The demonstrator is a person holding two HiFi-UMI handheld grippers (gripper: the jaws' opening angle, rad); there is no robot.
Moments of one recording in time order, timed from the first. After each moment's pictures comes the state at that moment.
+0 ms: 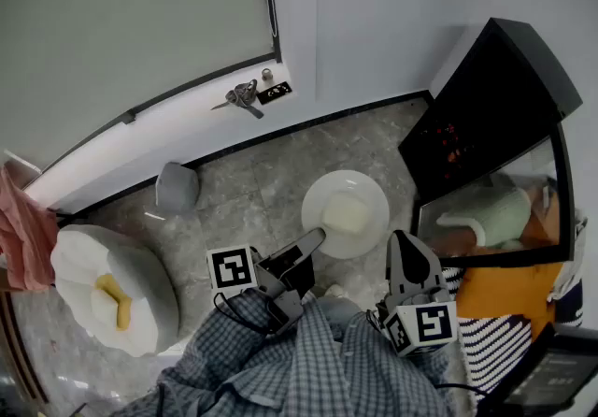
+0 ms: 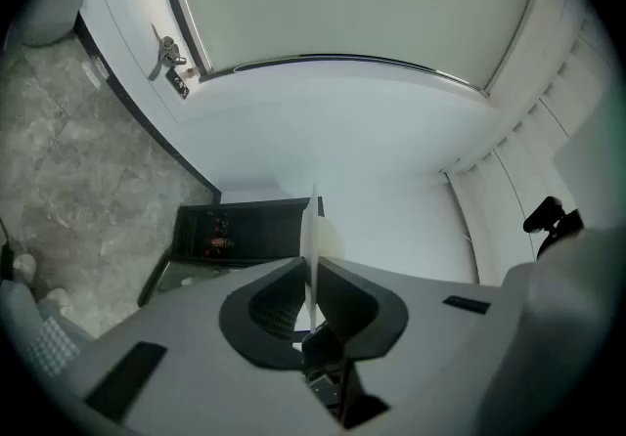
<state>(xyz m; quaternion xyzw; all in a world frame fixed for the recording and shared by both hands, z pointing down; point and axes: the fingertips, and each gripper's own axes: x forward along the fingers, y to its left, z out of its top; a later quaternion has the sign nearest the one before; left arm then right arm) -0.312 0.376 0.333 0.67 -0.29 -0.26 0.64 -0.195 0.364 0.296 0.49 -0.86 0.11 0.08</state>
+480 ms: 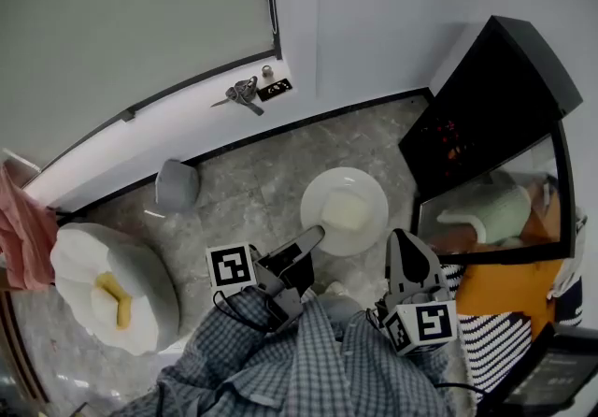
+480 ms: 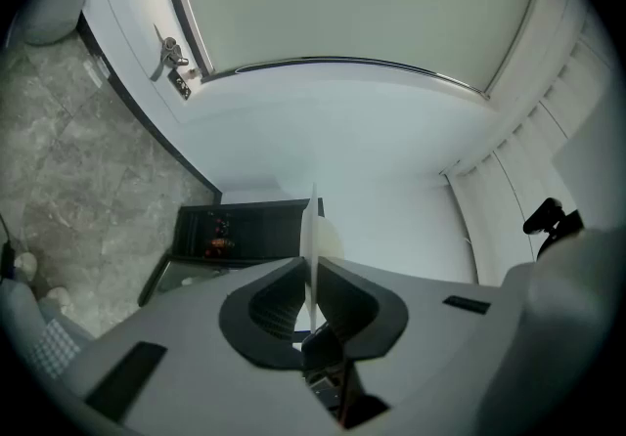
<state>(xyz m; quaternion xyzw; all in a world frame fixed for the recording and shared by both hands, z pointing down) -0.319 0.377 0.333 0.66 -0.29 -0.26 0.64 -0.196 0.369 0.304 0.49 -0.86 0.13 0.08</state>
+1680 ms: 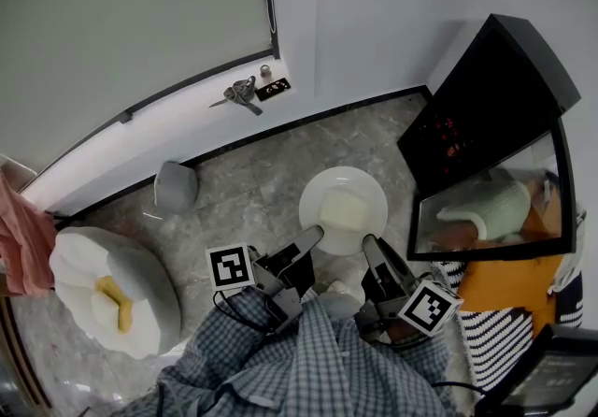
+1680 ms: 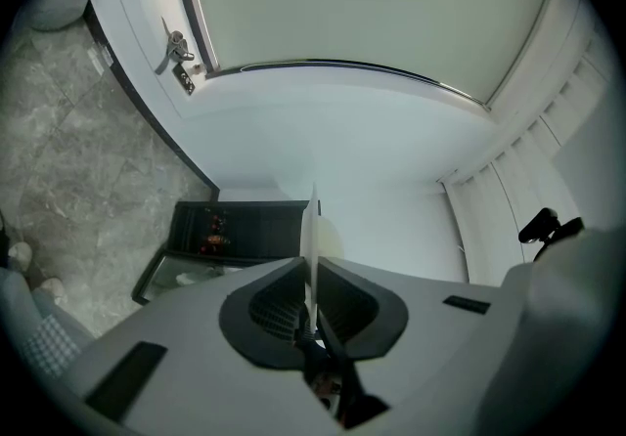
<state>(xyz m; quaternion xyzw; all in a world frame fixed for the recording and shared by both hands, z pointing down) -0.336 0.379 0.338 0.65 -0.27 -0.28 0.65 -0.240 0.380 0.339 0.37 -0.76 0.52 -0.11</state>
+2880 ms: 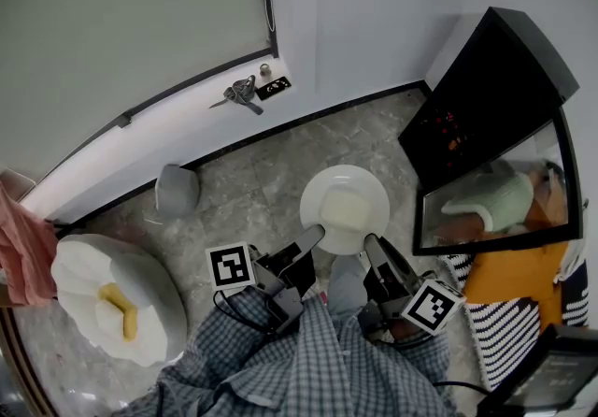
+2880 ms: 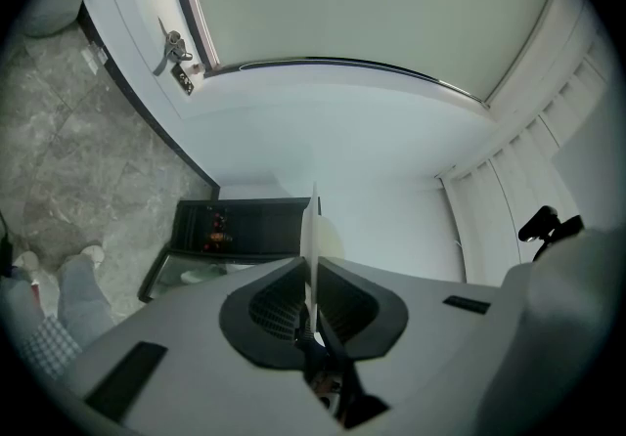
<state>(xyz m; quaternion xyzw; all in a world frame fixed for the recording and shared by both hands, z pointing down) -0.355 0.387 0.345 0.66 -0.26 -0.27 0.65 -0.259 0.391 0.345 0.37 -0.77 0.51 -0.12</state>
